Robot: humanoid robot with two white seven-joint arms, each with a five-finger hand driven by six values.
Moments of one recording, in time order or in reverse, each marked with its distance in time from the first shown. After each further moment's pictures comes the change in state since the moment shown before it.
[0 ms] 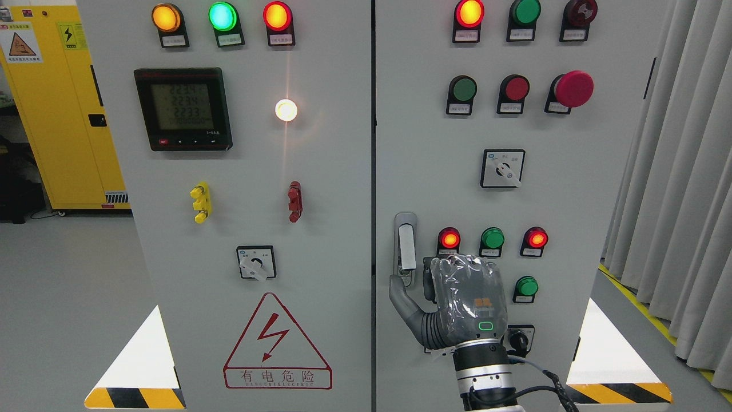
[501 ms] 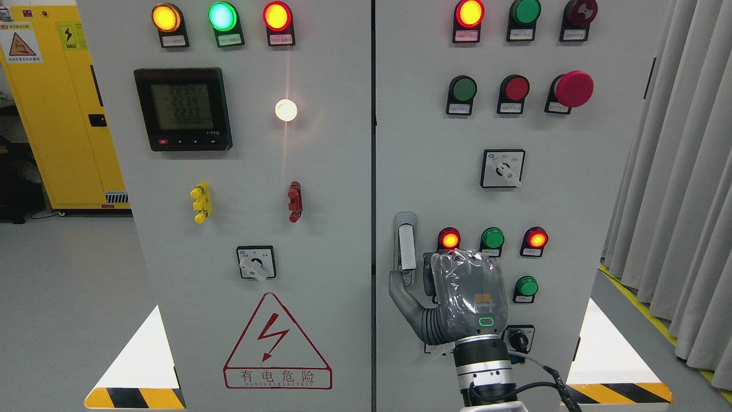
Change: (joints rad) left arm 0.000 0.000 0.000 0.000 0.000 0.000 0.000; right arm -0.011 0.000 -0.001 0.001 -0.001 0.001 0.000
